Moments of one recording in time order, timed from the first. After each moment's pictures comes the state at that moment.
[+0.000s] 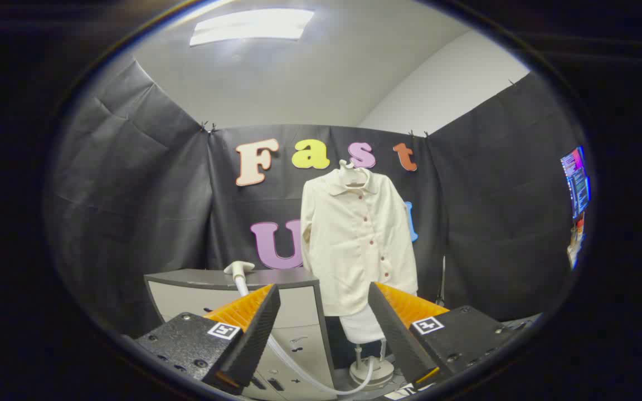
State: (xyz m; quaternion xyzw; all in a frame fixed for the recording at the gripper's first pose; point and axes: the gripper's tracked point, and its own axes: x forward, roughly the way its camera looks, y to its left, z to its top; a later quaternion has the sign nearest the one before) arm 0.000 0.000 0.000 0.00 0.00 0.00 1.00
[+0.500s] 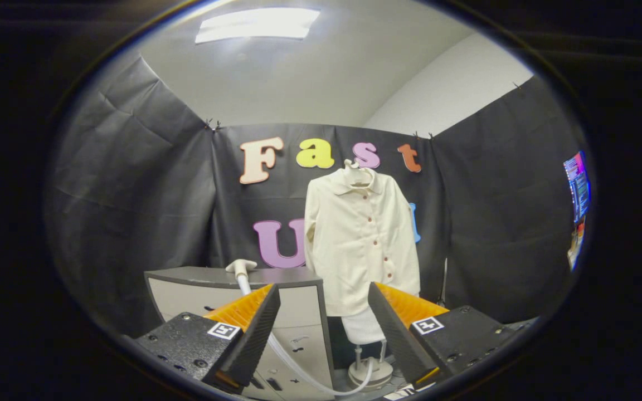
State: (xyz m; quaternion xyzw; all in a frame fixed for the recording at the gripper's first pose) arm 0.005 0.006 -0.005 0.00 0.00 0.01 1.00
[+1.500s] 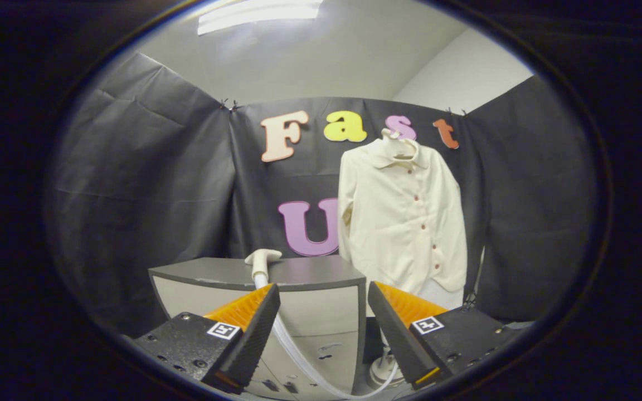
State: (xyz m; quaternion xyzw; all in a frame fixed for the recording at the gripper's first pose) arm 0.118 0.082 -0.052 0.01 0.08 0.10 0.99
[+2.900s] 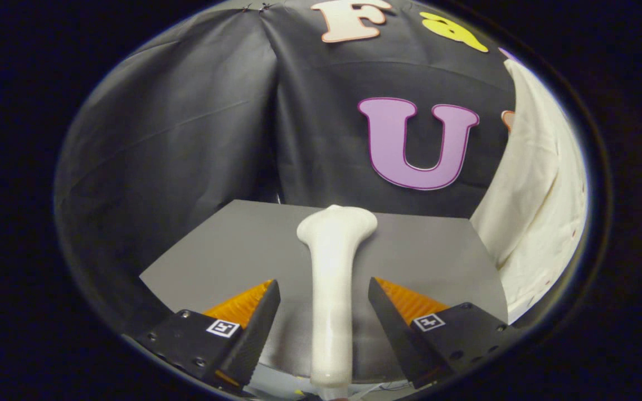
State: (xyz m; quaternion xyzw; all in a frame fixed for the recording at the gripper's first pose) arm 0.307 0.280 -0.143 -0.07 0.37 0.26 0.89
